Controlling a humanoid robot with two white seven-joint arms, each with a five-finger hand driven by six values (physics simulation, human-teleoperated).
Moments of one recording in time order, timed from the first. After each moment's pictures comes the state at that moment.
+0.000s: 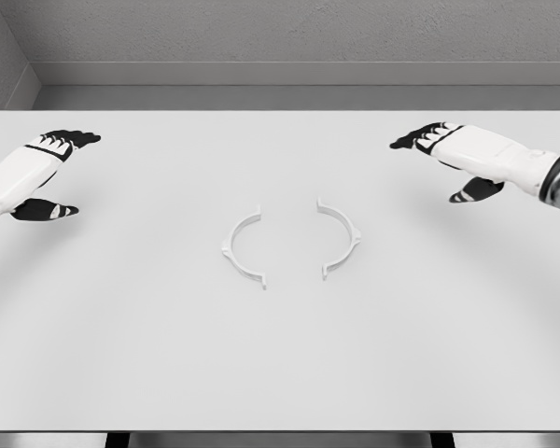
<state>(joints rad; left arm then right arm) -0.25 0.63 -0.06 -1.29 -0.56 -0.61 -0.17 -0.48 -0.68 0.28 -1.48 0.48 -0.48 0.61</state>
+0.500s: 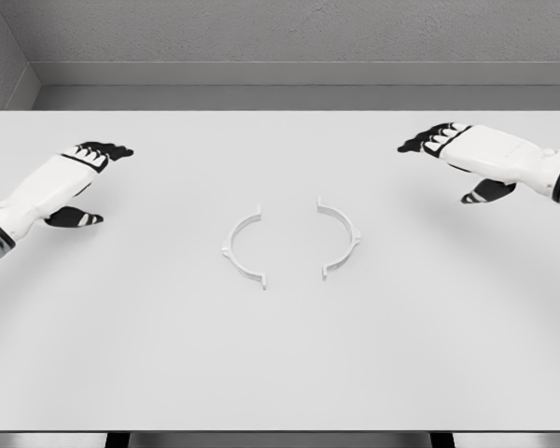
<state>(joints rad) -0.30 0.54 -0.07 -1.30 -0.71 -0.61 -0.22 -0.48 -0.75 0.30 -1.53 0.48 -0.49 0.61</state>
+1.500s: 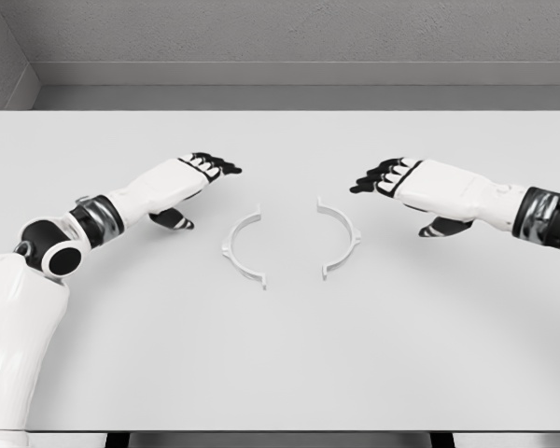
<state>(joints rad) -0.40 0.25 -0.12 -1.34 -0.87 -0.61 -0.51 -0.39 -0.72 0.34 -1.70 0.44 -0.48 0.61</state>
